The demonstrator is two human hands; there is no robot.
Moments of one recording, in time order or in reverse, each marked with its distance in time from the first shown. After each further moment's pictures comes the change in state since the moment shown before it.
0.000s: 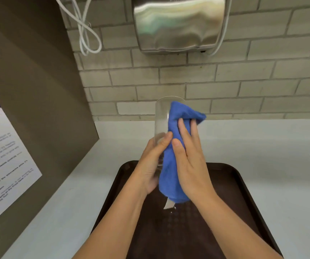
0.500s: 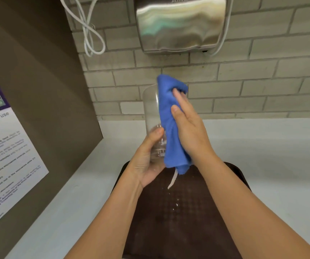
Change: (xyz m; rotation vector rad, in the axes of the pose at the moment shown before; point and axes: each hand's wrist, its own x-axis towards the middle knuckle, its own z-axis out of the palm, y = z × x) left_hand -0.007 0.014 -0.007 -0.205 -0.207 0.059; right_hand 0.059 -0.016 -0.008 0.130 -0.031 -0.003
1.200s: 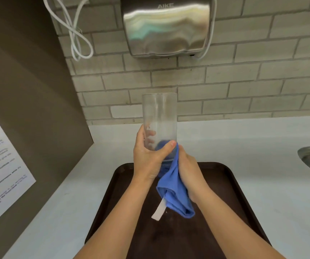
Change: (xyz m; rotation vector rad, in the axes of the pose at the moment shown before) left_hand 0.016 -0.028 0.005 0.679 0.422 0.458; right_hand -0.043 0.060 -0.008 -0.036 0.089 0.550
